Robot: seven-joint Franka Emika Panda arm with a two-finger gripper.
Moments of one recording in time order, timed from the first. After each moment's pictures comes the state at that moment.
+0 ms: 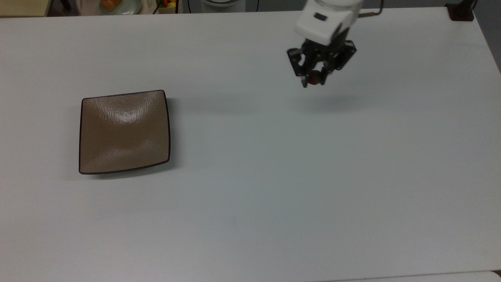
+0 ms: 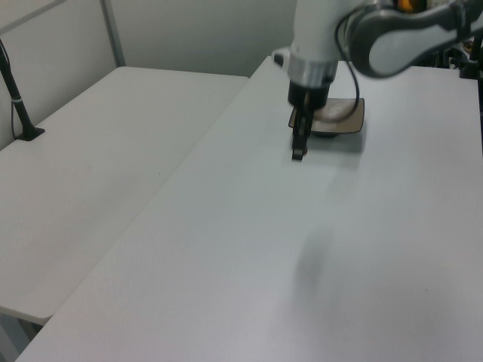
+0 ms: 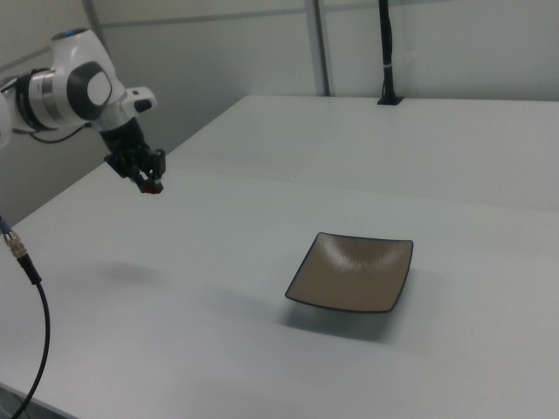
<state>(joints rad) 0.44 0.26 0.01 -1.57 -0.08 1.97 0.20</state>
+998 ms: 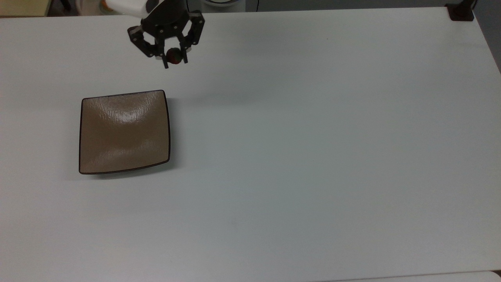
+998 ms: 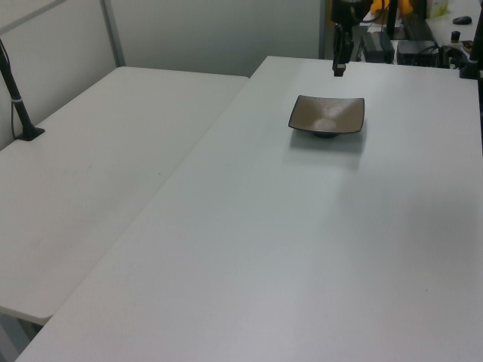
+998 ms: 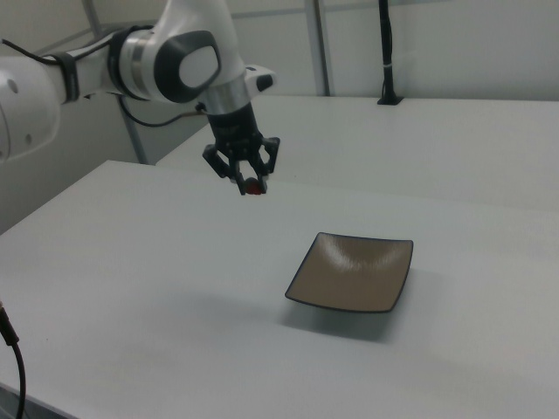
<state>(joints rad) -0.01 0.15 0.00 -1.59 0.00 1.83 -0.48</state>
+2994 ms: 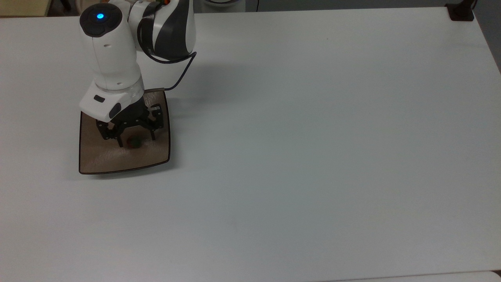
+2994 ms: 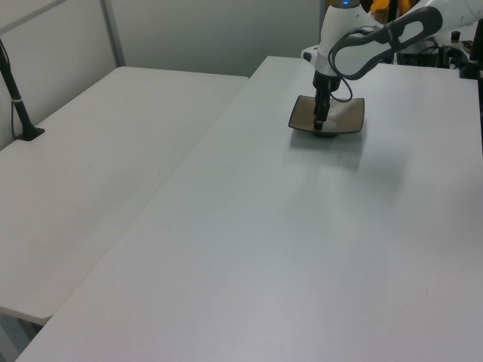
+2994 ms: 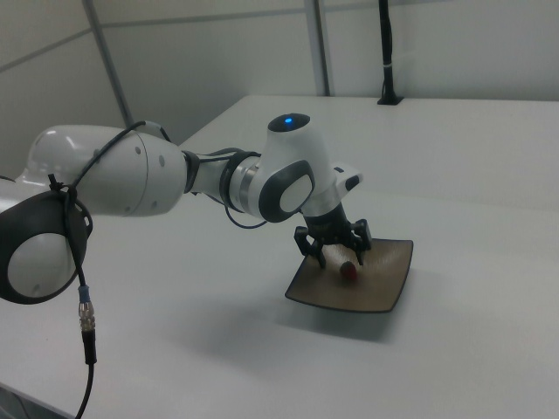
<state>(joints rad) -0.10 0.50 -0.05 -1.65 -0.01 2.36 -0.55</state>
